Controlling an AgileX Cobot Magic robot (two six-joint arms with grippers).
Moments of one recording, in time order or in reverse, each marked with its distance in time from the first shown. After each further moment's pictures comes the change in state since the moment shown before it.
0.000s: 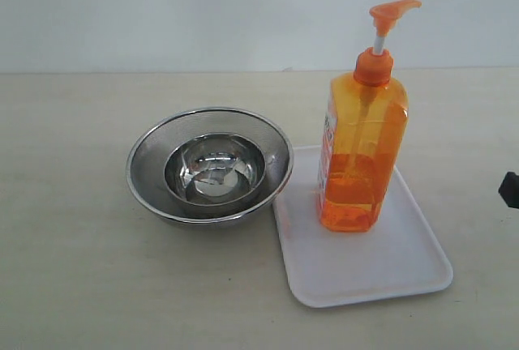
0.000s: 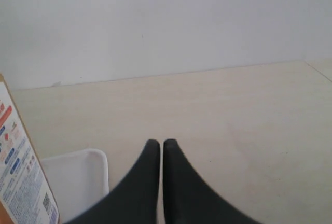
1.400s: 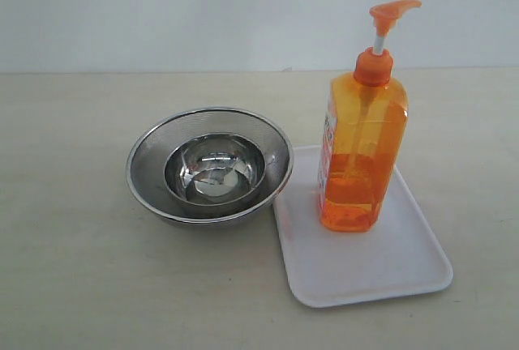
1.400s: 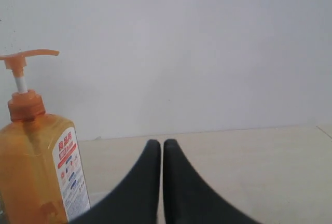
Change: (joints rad) left arm 0.000 0.000 0.000 0.000 0.002 0.000; right arm -0.350 -1.012 0.063 0.472 0.764 -0.749
